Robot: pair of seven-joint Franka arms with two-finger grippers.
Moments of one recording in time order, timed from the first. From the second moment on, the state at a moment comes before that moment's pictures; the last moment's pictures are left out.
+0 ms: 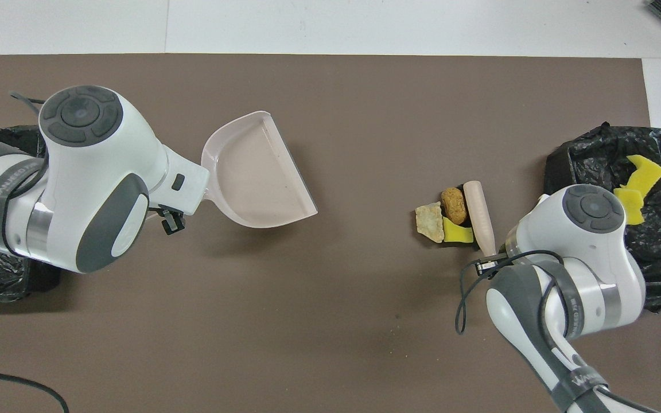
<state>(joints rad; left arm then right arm) -0.34 0.14 -0.01 -1.80 0.10 1.84 0.83 0.03 -0.02 0.13 -2.27 -0.02 2.02 0.05</state>
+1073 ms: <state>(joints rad) -0.48 0.10 -0.04 -2.13 0.11 2.17 0.79 0.19 0.00 0.13 -2.27 0.13 2.02 0.24</state>
